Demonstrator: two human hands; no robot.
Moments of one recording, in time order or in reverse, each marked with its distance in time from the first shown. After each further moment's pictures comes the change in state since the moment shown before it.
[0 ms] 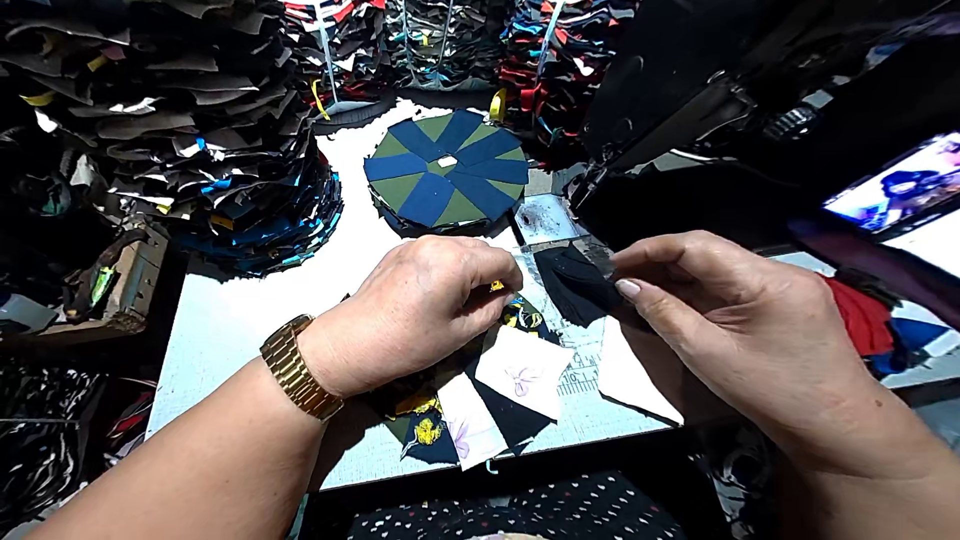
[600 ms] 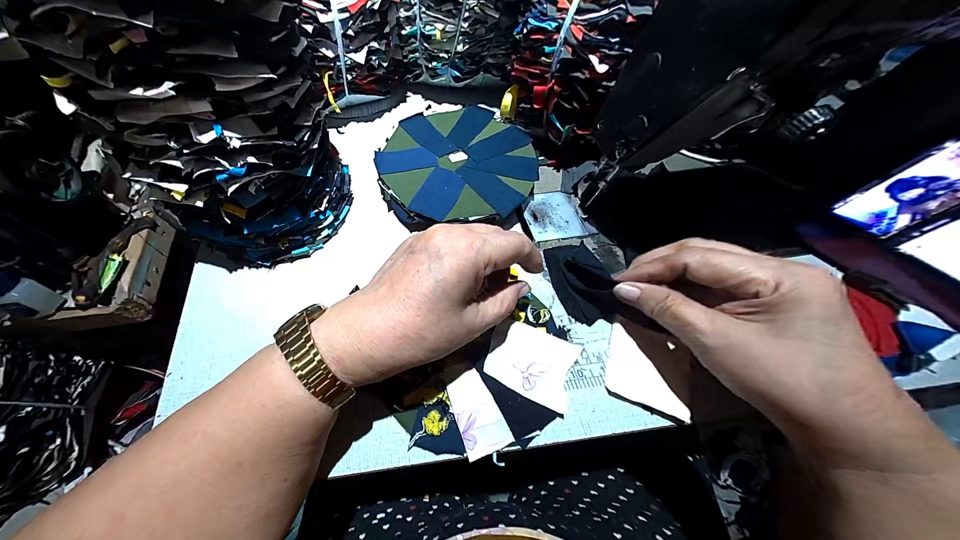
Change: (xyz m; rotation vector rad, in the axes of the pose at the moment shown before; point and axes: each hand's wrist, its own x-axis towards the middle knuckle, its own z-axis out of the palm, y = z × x) left_hand 0.001 0.001 0.001 -0.040 0.033 0.000; right_hand 0.000 0.003 0.000 0.039 0.002 0.078
